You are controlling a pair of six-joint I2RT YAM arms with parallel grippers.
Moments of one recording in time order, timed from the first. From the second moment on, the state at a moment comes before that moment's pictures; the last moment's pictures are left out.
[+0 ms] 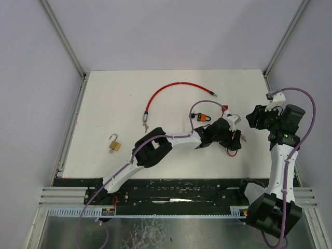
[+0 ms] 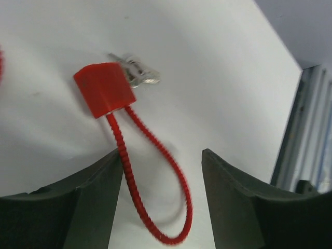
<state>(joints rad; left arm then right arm) -1.04 2.52 1.89 0.18 0.24 -0.57 -0.42 0.95 0.82 -0.40 -0.61 -0.18</state>
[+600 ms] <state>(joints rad) -1.03 1.94 1.32 0.34 -0.04 -0.19 -0.43 0.95 0.82 -0.40 -0.61 -0.18</state>
